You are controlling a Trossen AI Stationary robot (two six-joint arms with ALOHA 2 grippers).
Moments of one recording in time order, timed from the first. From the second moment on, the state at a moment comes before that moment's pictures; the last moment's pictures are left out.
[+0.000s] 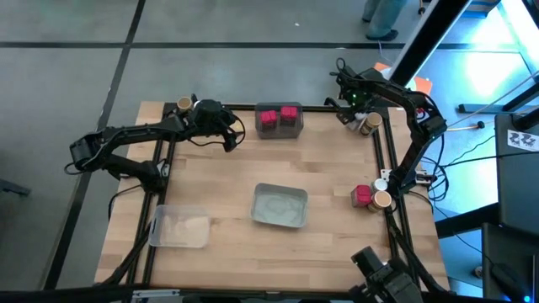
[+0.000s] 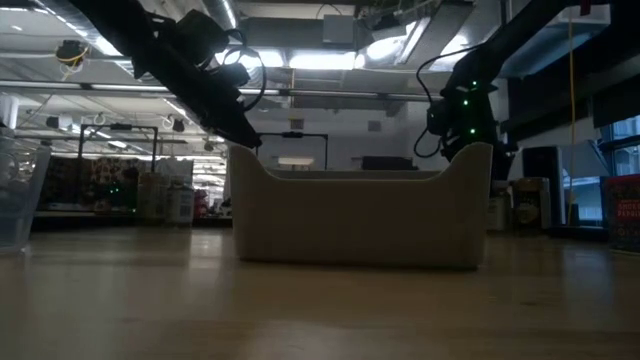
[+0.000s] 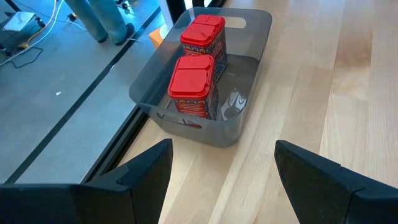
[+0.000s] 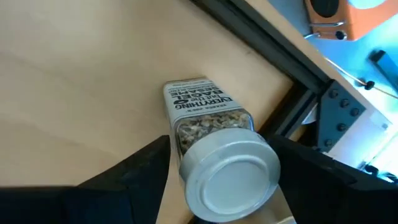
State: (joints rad) left arm 0.56 1.25 0.73 -0.07 -0.01 0.22; right arm -1.02 1.78 1.36 -1.14 0.21 -0.06
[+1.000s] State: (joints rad) left arm 0.55 1.25 0.73 -0.07 -0.01 0.18; right arm -0.99 1.76 1.28 -1.06 0.16 -0.13
